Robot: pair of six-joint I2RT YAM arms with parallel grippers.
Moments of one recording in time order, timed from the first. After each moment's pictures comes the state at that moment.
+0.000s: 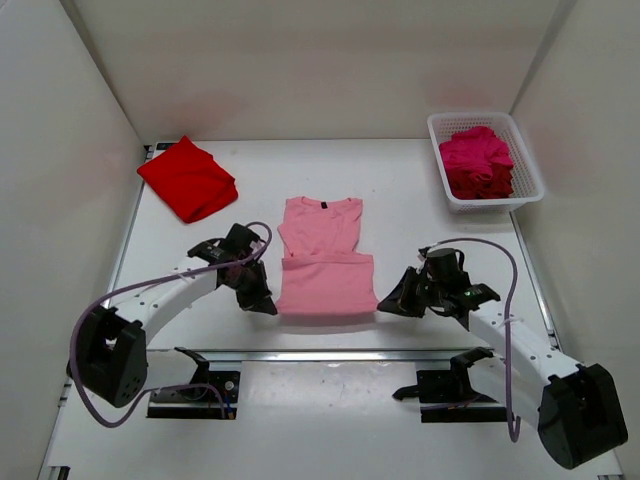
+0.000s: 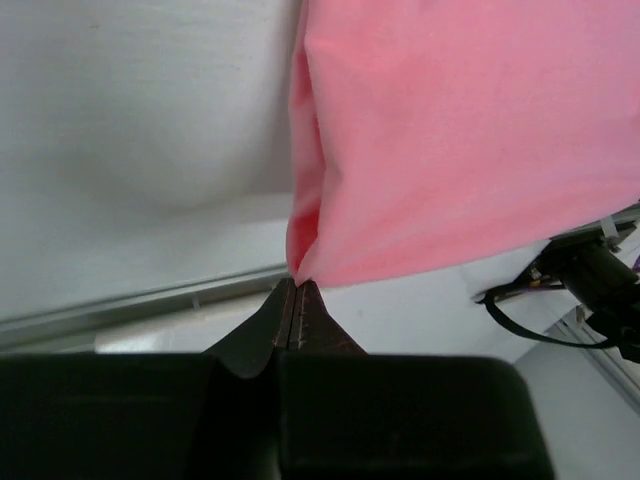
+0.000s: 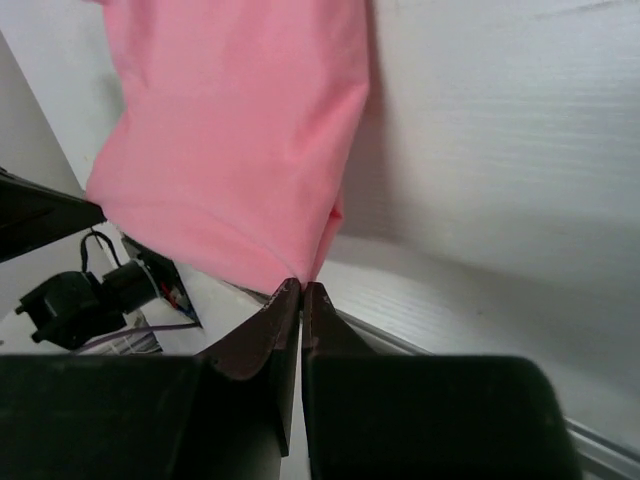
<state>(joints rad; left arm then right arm) -0.50 1.28 0.76 -0.74 0.31 -0.76 0.36 0.93 0.39 -0.34 -0.46 0.87</state>
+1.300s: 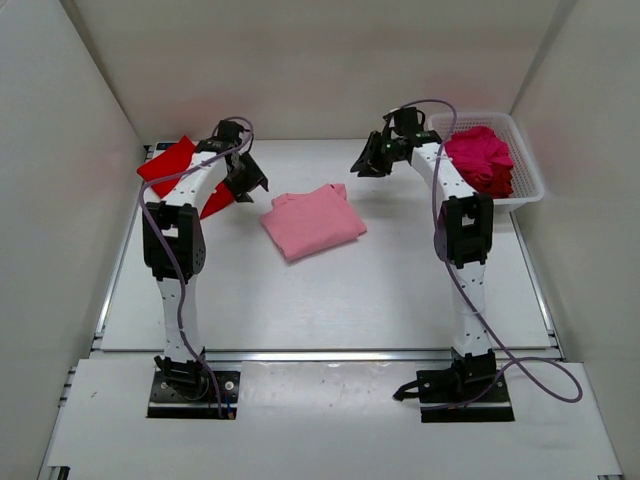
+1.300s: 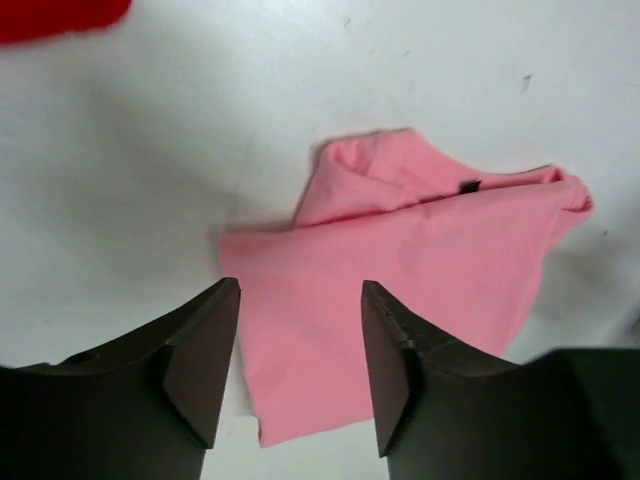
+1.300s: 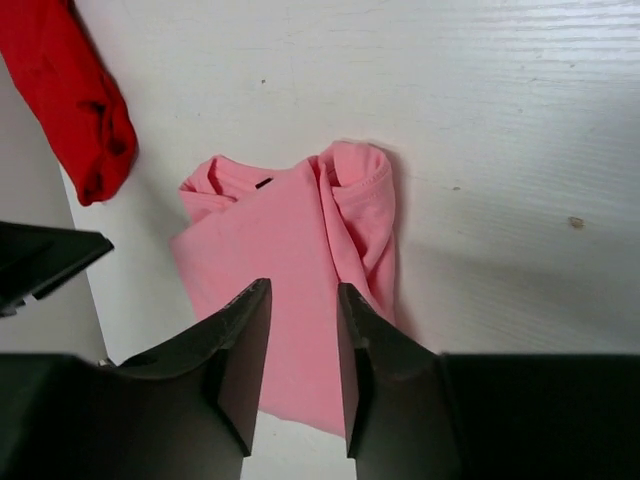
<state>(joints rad) -0.18 2.15 1.87 -0.83 0.07 -0.75 0.20 2.42 2.26 -0.68 -0.53 0.55</state>
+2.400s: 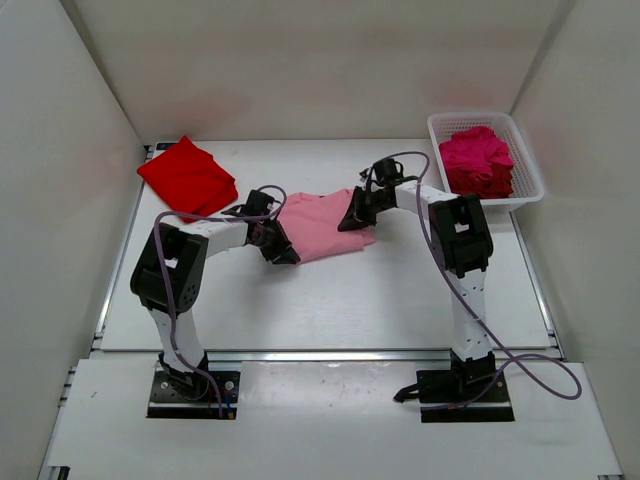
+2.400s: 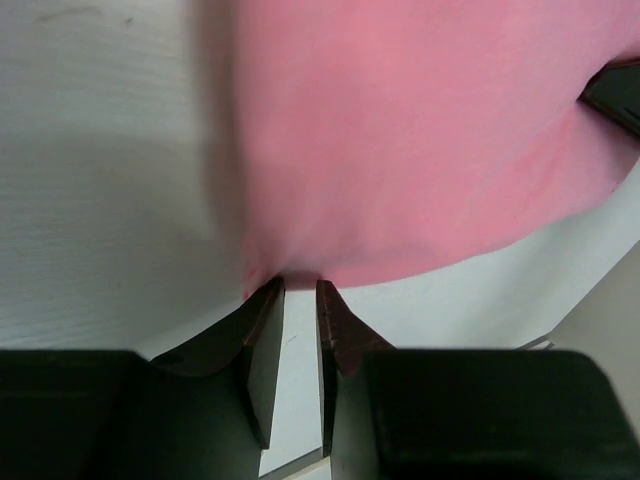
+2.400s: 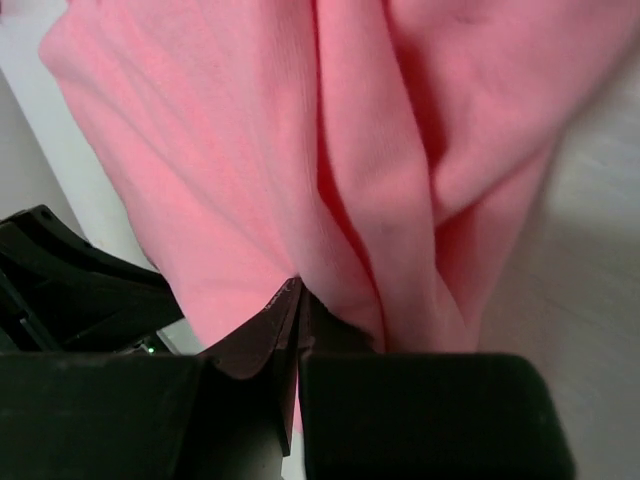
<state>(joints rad) -0.38 1.86 1.08 -0.33 0.32 -0.86 0.30 2.29 1.66 -0.43 -0.67 0.51</state>
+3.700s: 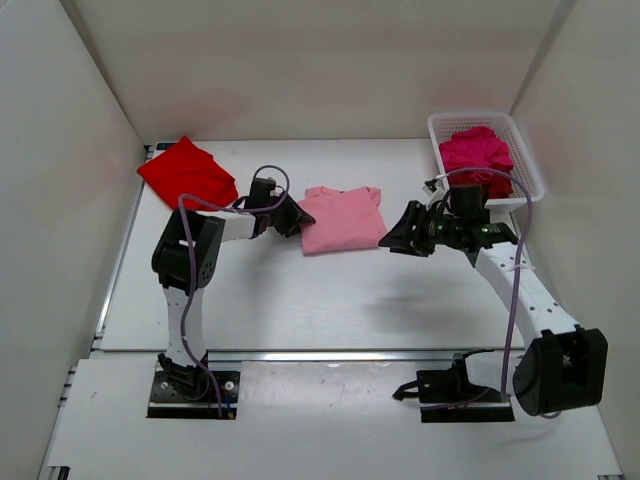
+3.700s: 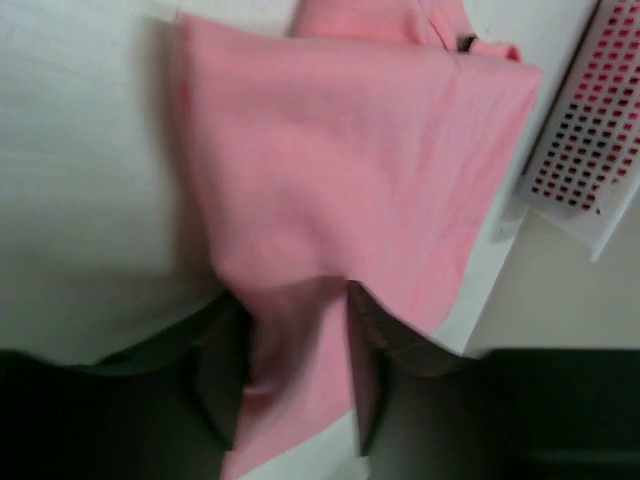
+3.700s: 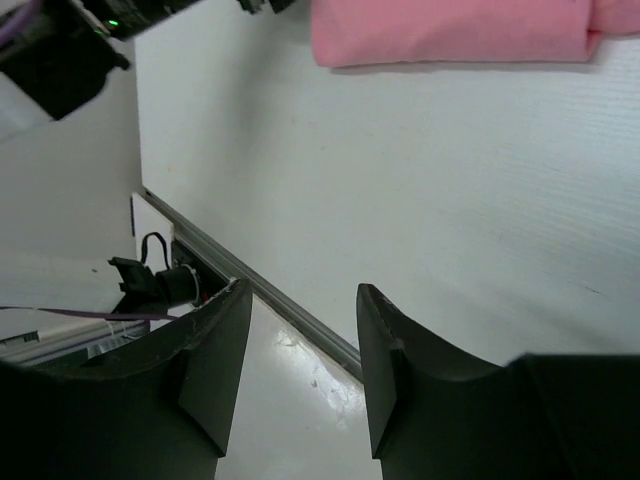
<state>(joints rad) -0.34 2.06 1.19 0.13 0.35 -1.02 0.17 1.22 0.95 -0.53 -0.69 0.51</state>
